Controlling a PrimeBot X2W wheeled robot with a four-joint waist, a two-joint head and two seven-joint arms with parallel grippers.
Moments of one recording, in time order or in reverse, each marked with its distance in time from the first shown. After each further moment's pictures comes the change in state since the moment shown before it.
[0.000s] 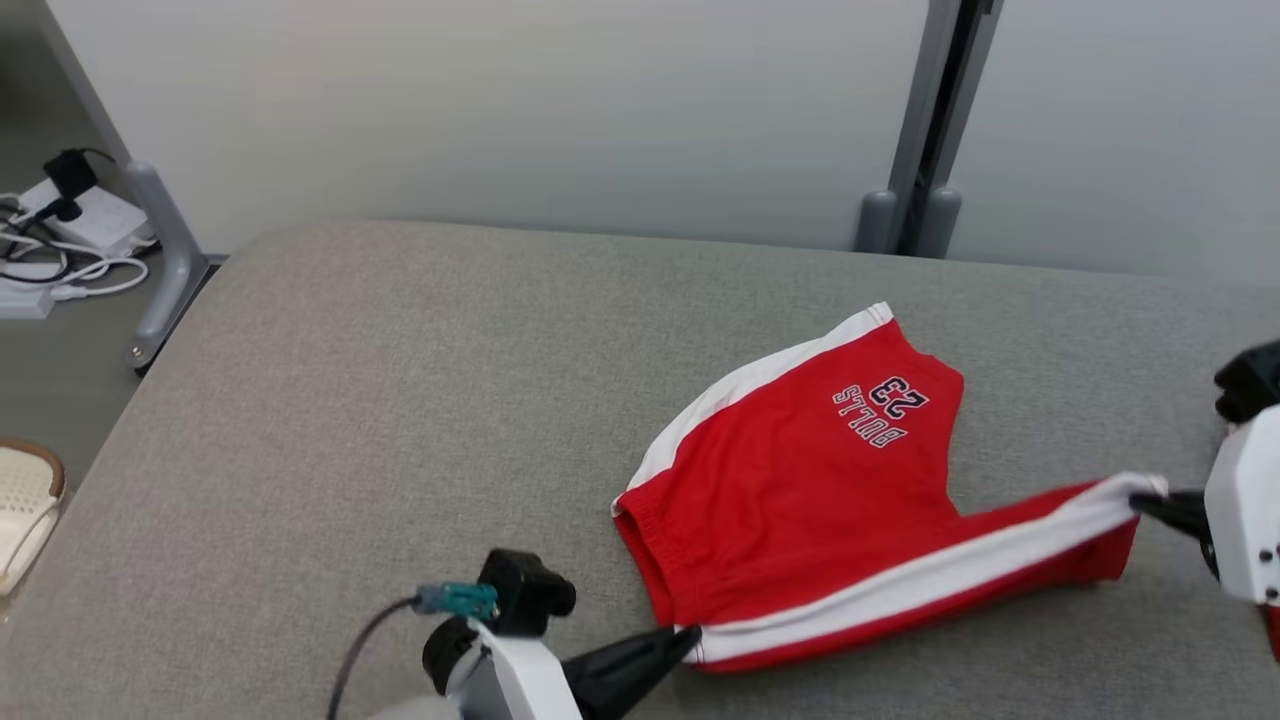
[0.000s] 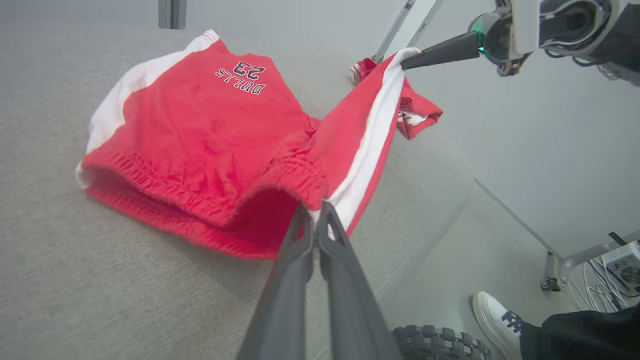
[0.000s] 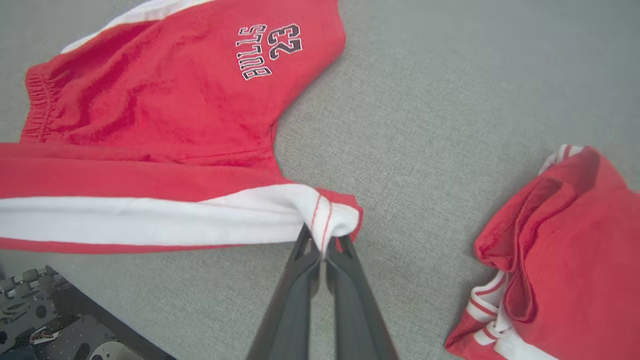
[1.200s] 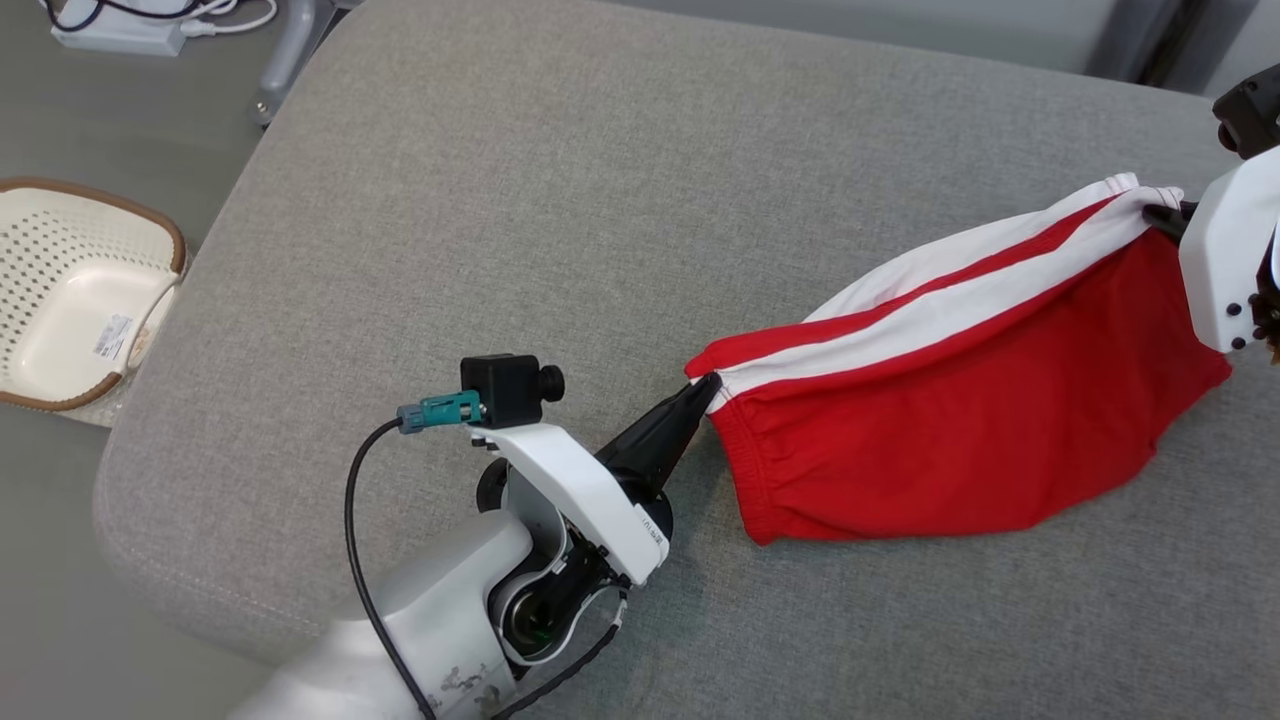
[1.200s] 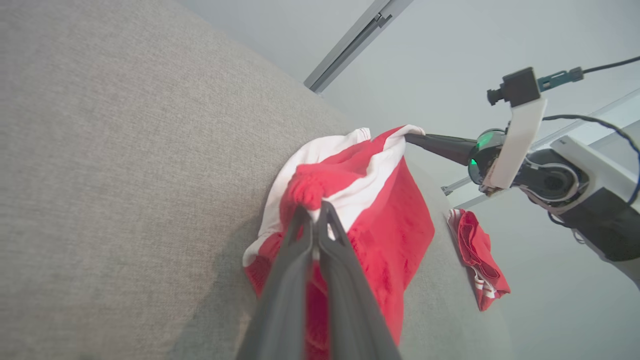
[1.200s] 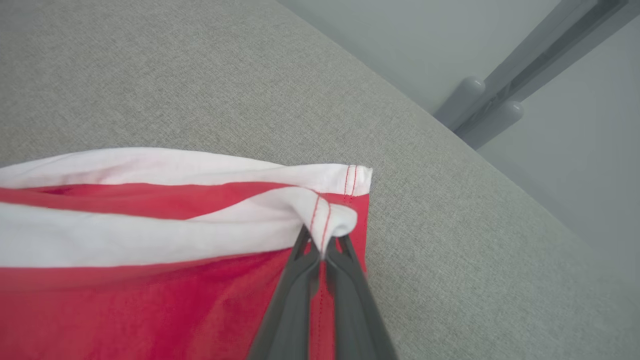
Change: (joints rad) left arm -0.260 -0.214 0.074 0.253 -0.391 0.000 -0.143; right arm -0.500 0.198 0.164 0.339 -0.235 0.000 -0.164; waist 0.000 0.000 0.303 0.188
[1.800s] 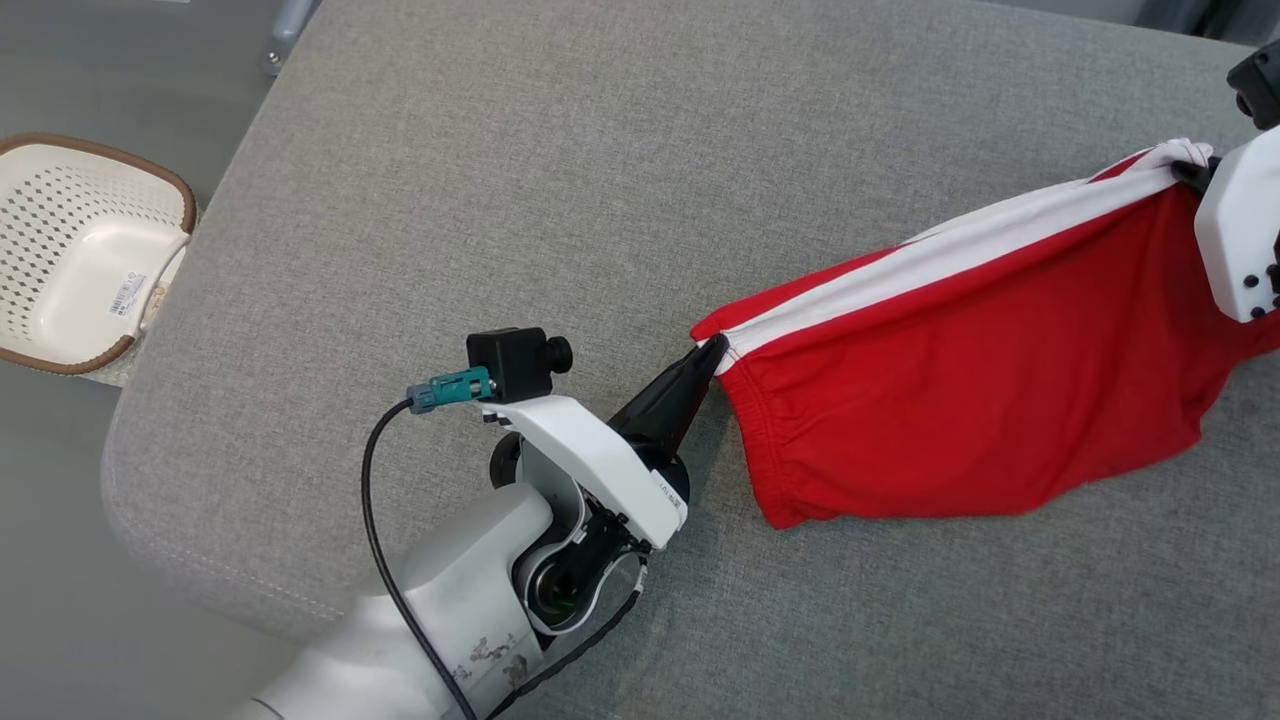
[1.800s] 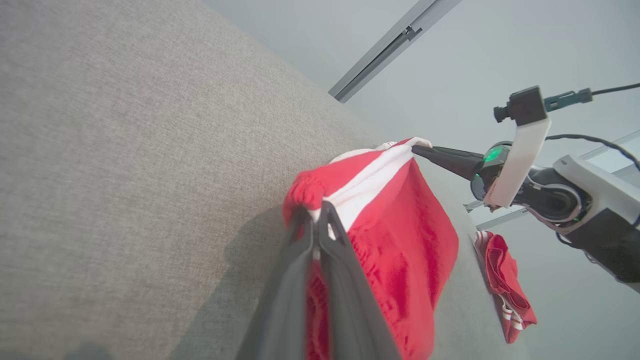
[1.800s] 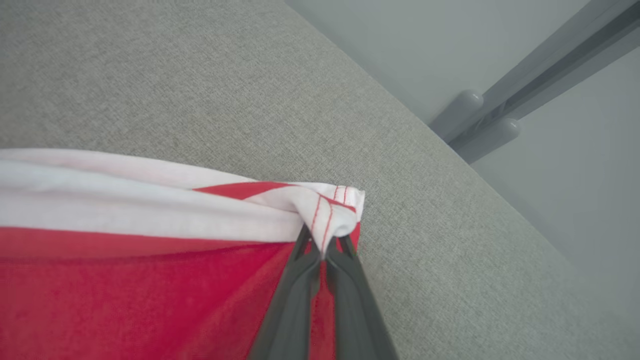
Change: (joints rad) left arm -0.033 -0.072 0.037 0.088 0.010 0.000 -0.037; right arm -0.102 0.021 0.141 0.110 -0.028 0.000 -0.103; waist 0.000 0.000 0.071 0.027
